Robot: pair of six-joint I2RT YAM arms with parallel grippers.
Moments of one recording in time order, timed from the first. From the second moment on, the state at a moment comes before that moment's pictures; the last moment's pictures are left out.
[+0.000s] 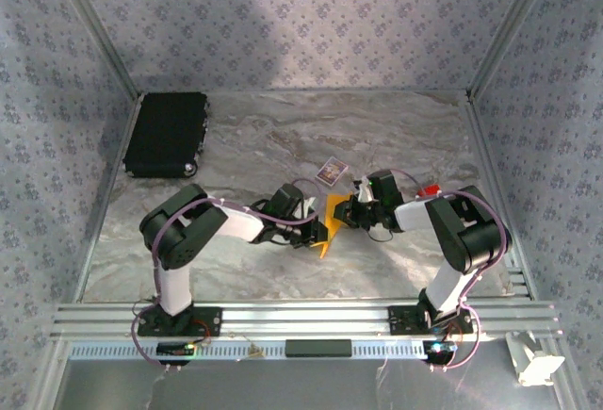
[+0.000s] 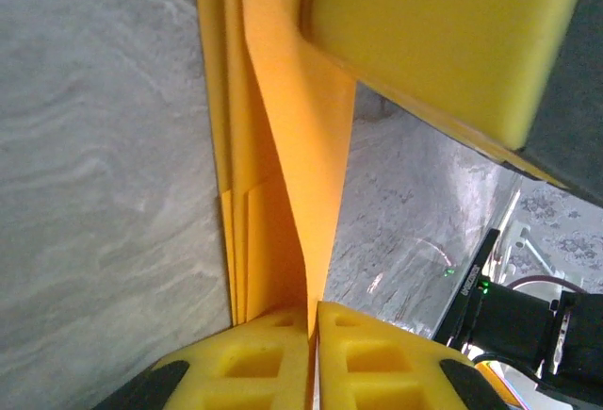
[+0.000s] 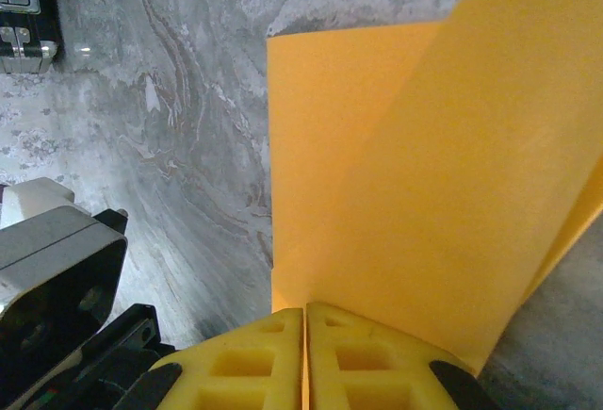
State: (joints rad) left arm -0.85 1.87 0.78 0.32 0.61 -1.01; right arm 0.37 1.69 0.57 0.26 -0.66 0.77
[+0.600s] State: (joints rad) left arm -0.85 1.83 0.76 0.22 0.62 -0.95; right arm 0.37 1.69 0.58 0.24 -0.65 0.77
